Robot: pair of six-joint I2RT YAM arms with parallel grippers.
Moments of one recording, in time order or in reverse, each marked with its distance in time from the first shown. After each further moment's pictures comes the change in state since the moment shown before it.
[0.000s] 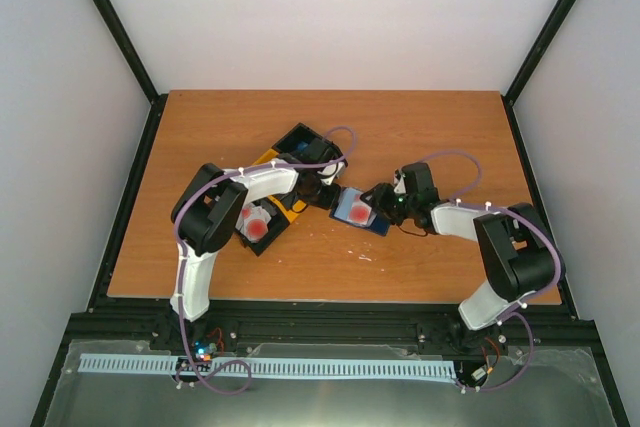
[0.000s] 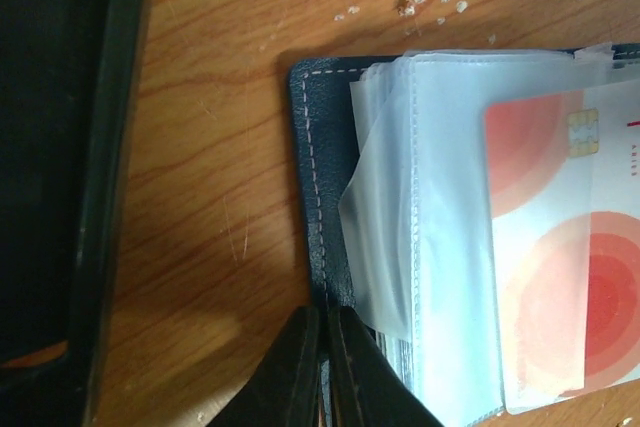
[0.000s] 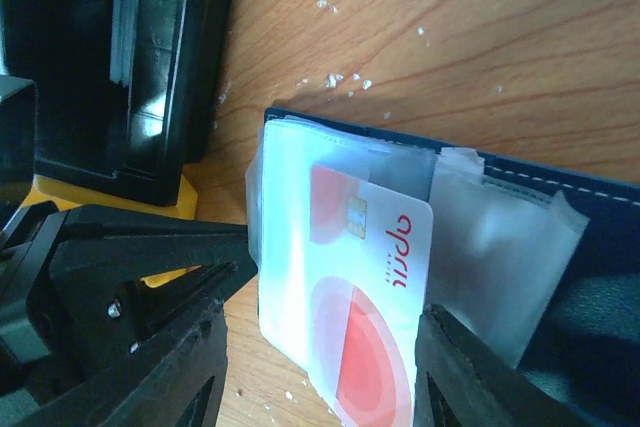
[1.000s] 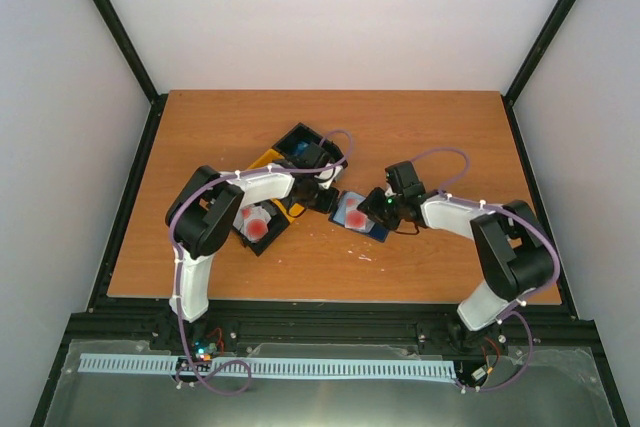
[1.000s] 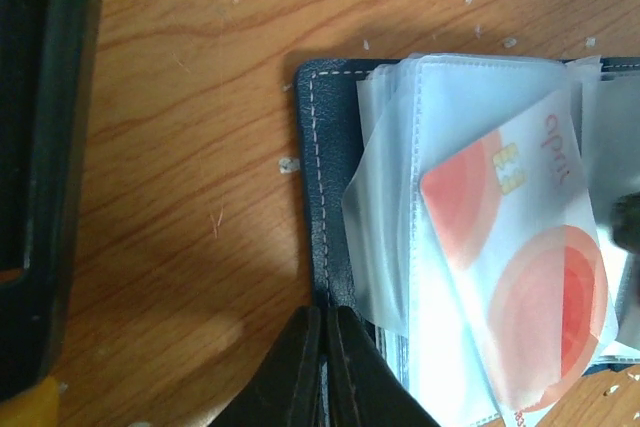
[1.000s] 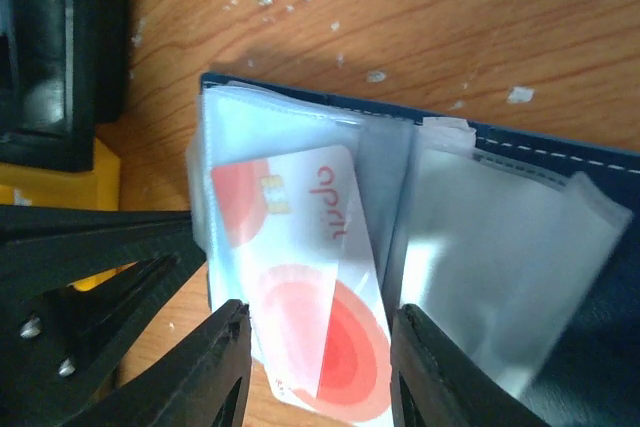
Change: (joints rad) left arm 0.000 -0.045 -0.085 0.069 0.033 0.001; right arm 0.102 0.032 0.130 -0.294 0.121 0.019
